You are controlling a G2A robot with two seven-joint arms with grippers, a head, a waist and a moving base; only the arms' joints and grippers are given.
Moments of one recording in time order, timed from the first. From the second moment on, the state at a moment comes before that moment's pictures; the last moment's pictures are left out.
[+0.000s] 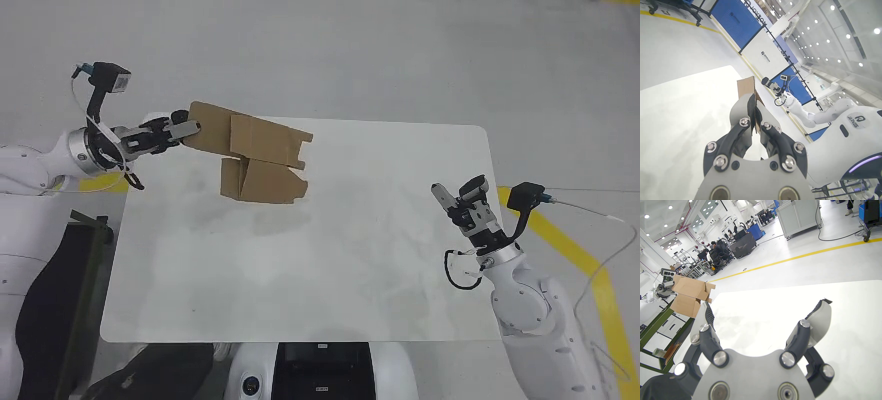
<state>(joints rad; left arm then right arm) 0.92 -0.63 -1.26 -1.36 -0.63 -0.70 -1.11 -1.58 -1.15 1.49 -1.81 -0.62 -0.38 0.05</state>
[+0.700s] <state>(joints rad) 0.83 -0.69 -1.14 -1.53 -0.57 -0.62 -1.10 -1.58 -1.15 1.49 -1.81 -0.62 -0.38 0.05</state>
